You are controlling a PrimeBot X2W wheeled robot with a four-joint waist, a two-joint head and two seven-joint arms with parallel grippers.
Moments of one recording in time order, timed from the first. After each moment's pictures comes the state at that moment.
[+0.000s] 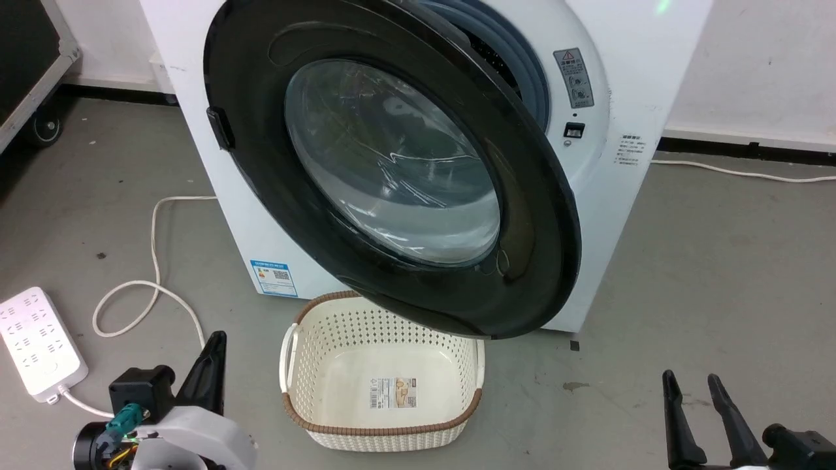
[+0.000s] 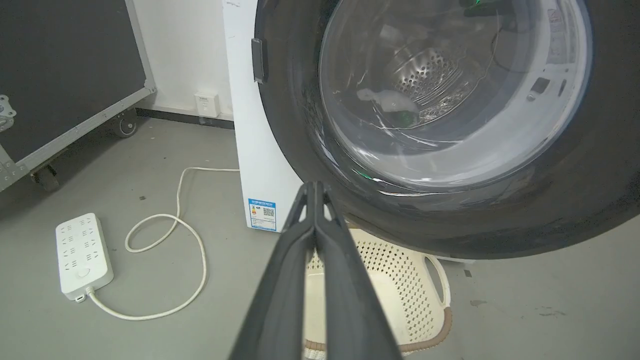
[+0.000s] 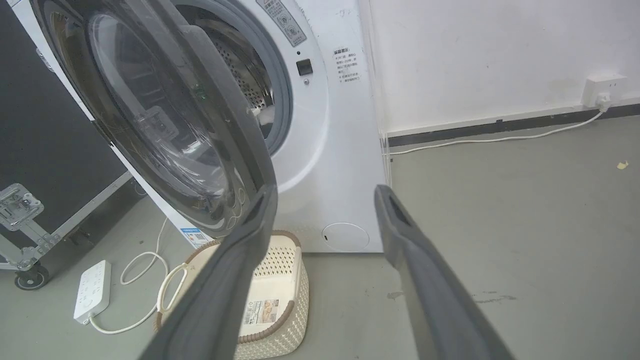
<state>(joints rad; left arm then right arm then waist) -0.13 0.47 -0.41 0.24 -0.66 0.19 -0.25 0.09 -0.05 -0.05 0.17 0.30 0.13 -0.26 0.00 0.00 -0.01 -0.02</state>
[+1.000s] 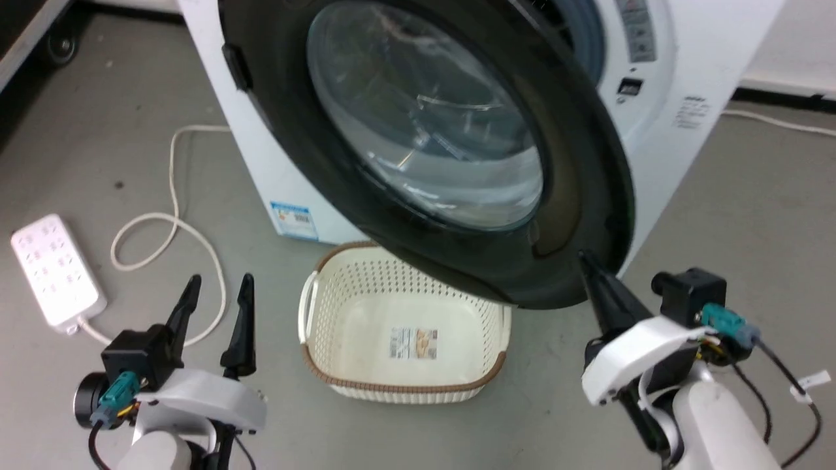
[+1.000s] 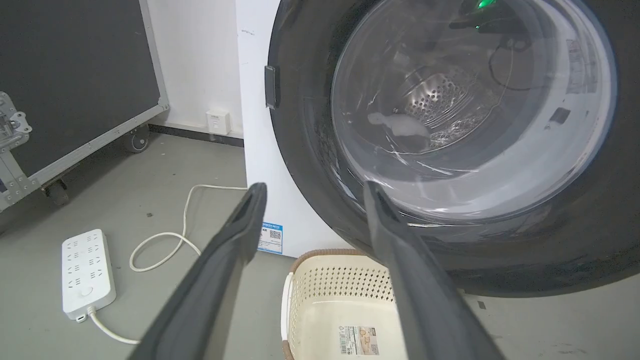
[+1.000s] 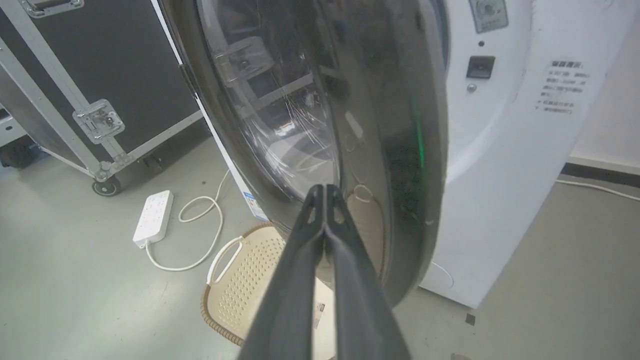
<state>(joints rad) -0.18 0.44 -0.36 0.11 -0.59 0.19 -0.26 -0.28 -0.05 0.16 0.25 0.23 0.13 -0.04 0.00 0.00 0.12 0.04</state>
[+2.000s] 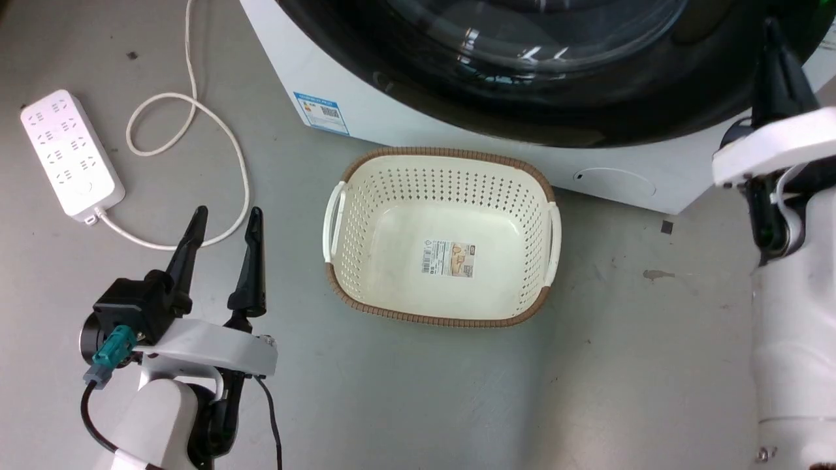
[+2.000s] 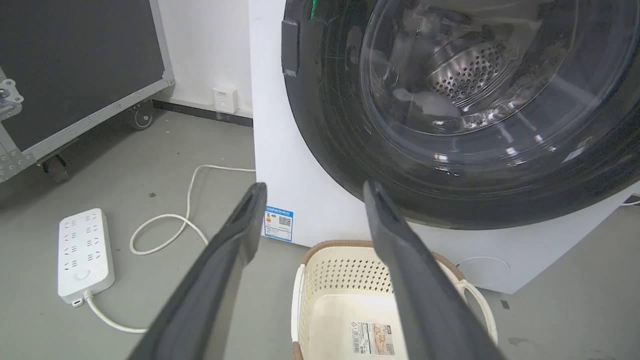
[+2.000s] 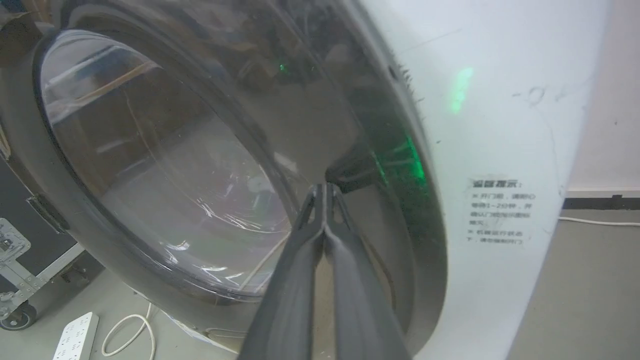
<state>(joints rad) -0.29 0.32 -0.24 0.12 -0.48 0.07 -0.26 -0.83 -0.05 -0.28 0.57 0.10 0.13 -0.17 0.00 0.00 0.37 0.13</state>
